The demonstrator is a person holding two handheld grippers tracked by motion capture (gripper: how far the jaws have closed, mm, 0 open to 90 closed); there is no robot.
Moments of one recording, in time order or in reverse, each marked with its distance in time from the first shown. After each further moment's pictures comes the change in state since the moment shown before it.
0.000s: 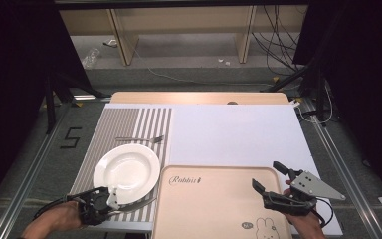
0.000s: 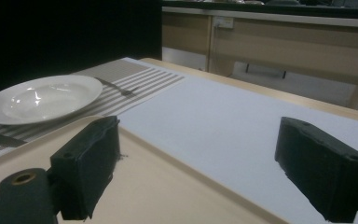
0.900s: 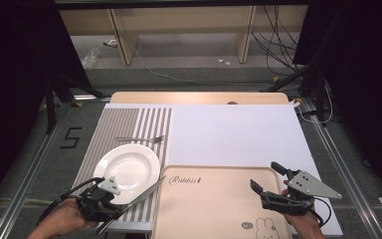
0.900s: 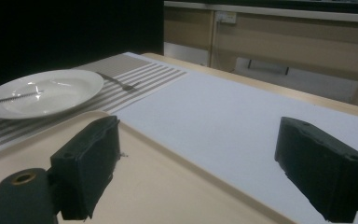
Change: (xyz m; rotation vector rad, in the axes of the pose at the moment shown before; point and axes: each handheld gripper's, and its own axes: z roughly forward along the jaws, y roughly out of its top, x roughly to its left) left arm -0.001 0.016 -0.043 -0.303 -0.181 -0.303; right arm 0.001 -0.002 0.004 0.016 0.008 -0.003
